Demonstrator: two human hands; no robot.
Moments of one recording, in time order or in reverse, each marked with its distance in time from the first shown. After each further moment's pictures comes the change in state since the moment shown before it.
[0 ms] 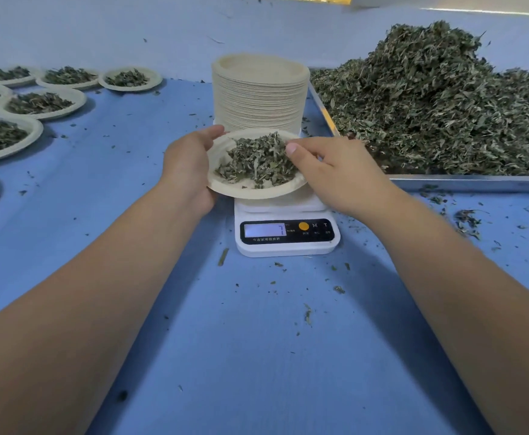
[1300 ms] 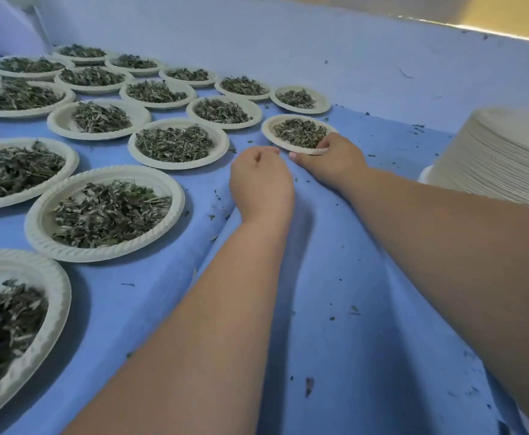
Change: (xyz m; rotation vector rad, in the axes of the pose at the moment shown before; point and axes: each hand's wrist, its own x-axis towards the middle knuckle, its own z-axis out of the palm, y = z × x) left_hand 0.096 0.076 -0.151 0.173 0.574 0.346; right_hand 0.273 -0.112 0.259 -0.049 -0.150 0.204
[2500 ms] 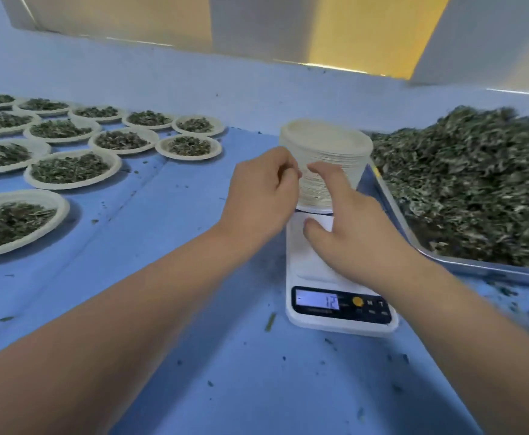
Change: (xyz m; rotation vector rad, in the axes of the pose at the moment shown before) left_hand -0.178 0.027 0.072 0.336 -0.566 0.758; right_hand -0.263 0.118 -0.194 -0.048 0.124 -0.313
